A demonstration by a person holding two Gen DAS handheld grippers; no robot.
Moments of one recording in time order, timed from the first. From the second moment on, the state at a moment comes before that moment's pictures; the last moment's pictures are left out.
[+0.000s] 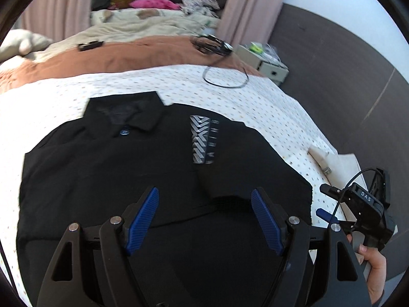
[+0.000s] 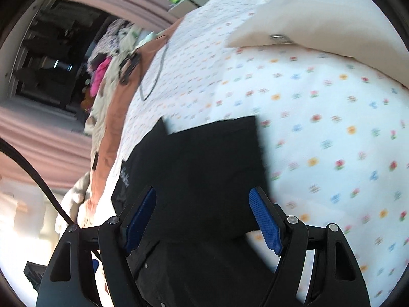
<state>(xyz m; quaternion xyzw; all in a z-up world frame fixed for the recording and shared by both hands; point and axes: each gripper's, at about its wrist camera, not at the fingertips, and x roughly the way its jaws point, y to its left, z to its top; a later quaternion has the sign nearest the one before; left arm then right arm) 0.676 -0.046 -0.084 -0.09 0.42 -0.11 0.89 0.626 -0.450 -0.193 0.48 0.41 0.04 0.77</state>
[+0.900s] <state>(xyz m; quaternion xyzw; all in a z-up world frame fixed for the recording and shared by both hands) 0.744 -0.072 -0.148 -0.10 0.51 -0.09 0.85 0.638 -0.465 -0.231 0.49 0.45 0.08 0.74</state>
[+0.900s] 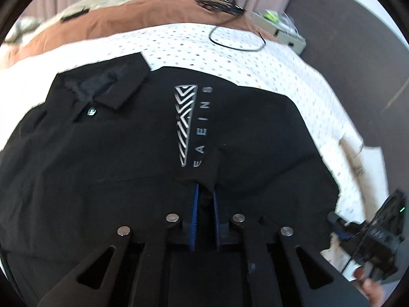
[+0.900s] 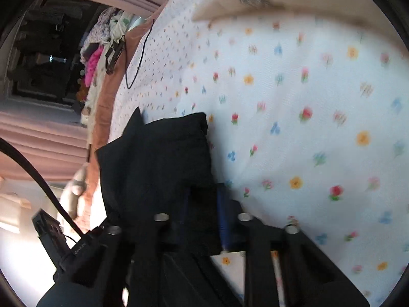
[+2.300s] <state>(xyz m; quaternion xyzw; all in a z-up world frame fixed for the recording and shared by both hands) 0.566 0.217 -0.124 -0.30 0.40 0.05 0.86 0.697 -0.185 -0.132 0.34 0.36 0.37 0.78</state>
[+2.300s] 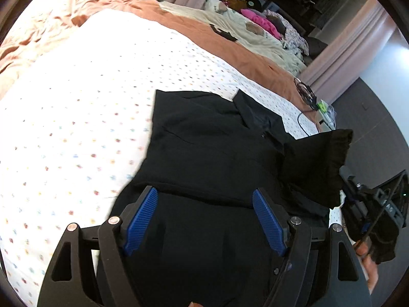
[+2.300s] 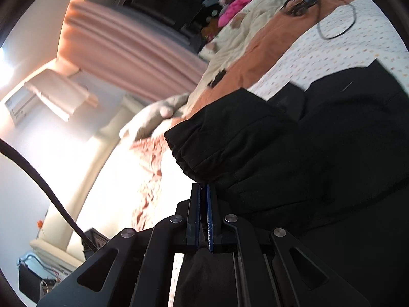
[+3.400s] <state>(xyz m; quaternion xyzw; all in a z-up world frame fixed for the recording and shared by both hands) 0.589 0.197 -0.155 -0.30 0.45 0.04 0.84 0.693 -0.279 -0.113 0.25 0.41 0.20 0.85</state>
